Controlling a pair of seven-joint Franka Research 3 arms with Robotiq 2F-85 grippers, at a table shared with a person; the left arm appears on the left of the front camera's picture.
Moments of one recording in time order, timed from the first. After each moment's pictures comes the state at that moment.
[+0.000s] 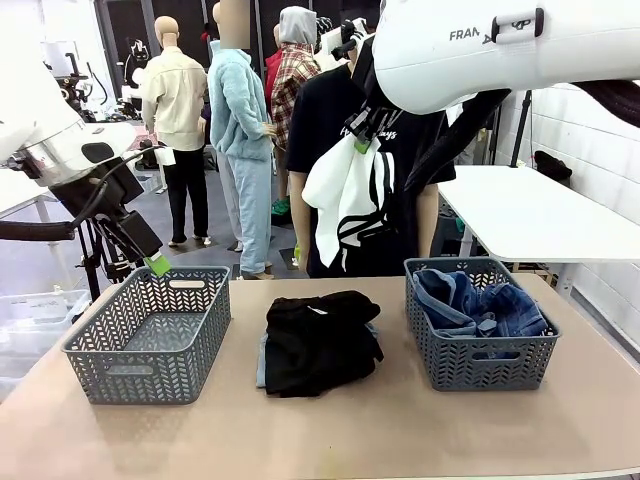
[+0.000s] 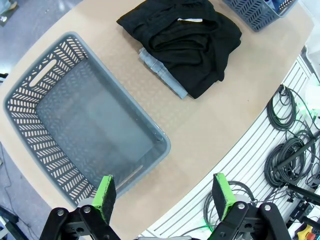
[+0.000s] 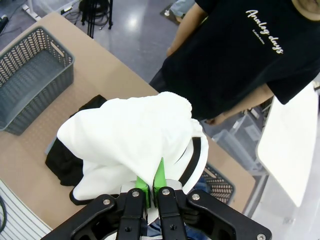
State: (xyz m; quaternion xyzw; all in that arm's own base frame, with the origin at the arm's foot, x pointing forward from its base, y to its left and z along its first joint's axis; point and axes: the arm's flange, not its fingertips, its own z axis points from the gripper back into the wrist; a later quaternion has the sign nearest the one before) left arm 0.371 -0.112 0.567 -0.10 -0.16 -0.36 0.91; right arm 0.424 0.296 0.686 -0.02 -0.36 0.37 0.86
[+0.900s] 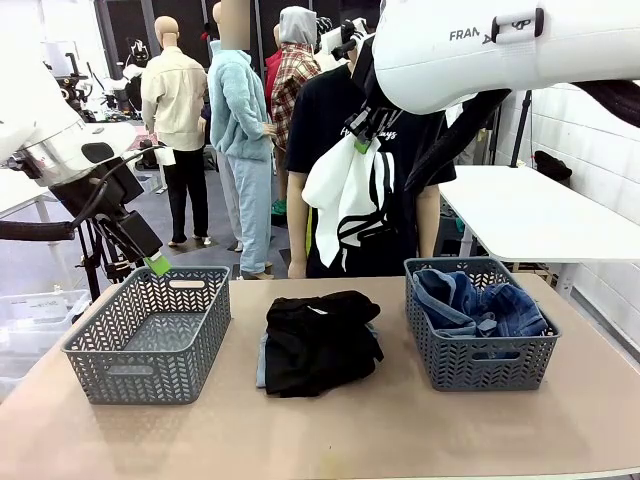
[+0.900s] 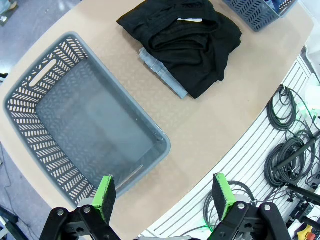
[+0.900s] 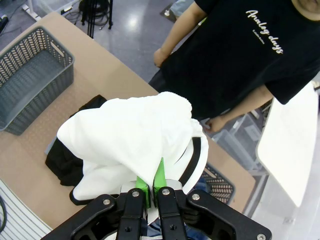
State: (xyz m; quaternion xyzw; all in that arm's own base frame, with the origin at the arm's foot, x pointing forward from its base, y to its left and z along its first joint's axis) left arm 0.371 -0.112 0.567 -0.10 -0.16 -0.36 0.91; right arm 0.424 0.296 0.686 -0.02 -0.36 0.37 0.86
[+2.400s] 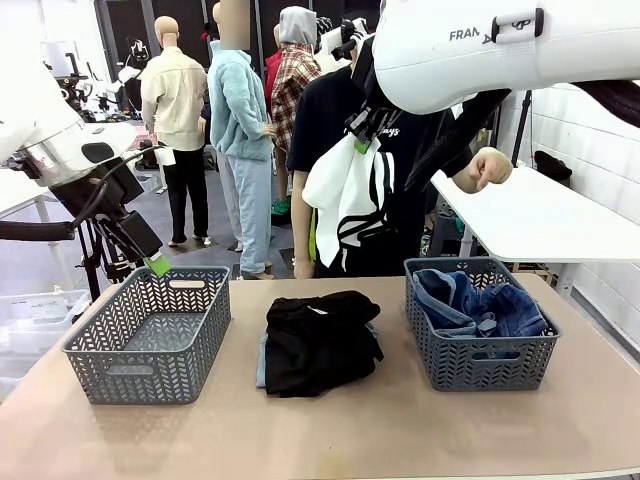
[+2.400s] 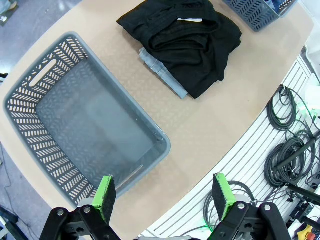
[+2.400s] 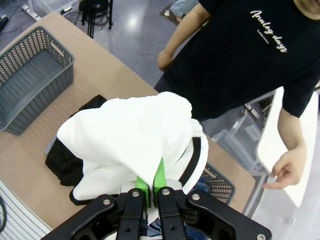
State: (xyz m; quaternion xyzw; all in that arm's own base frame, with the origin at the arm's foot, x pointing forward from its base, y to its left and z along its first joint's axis) left arm 0.371 -0.112 0.567 -0.10 -0.16 -0.36 0.91; right arm 0.424 0.296 0.686 -0.02 -0.36 0.37 0.86
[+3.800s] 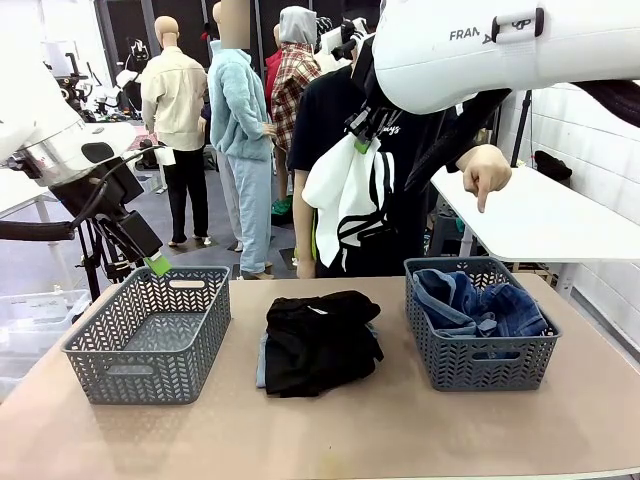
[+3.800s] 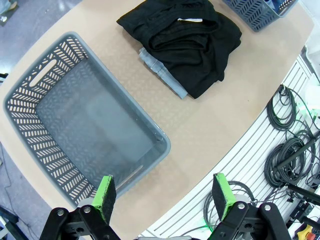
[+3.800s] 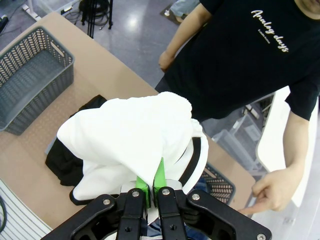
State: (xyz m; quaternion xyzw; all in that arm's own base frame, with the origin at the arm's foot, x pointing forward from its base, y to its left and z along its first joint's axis) left arm 0.371 -0.112 0.567 -0.10 -0.16 -0.36 0.91; right arm 0.424 0.296 0.686 -0.02 -0.36 0.37 0.86
